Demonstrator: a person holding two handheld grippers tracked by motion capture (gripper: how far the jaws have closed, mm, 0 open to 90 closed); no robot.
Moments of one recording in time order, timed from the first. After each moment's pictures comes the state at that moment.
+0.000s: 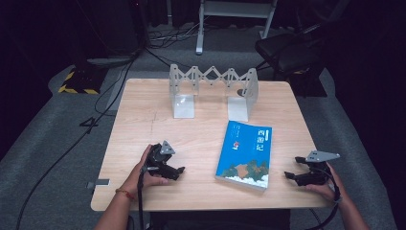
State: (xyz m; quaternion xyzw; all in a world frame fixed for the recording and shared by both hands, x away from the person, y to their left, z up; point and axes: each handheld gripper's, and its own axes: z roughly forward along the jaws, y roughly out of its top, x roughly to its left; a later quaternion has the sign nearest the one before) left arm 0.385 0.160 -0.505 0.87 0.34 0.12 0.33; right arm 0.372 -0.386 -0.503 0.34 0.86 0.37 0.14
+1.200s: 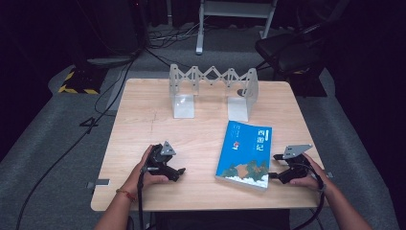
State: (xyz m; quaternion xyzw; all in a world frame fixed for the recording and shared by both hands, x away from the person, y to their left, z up) left arm 0.384 0.158 -0.505 0.88 0.33 0.11 0.33; right arm 0.396 -0.327 -0.494 0.23 0.91 0.34 0.09
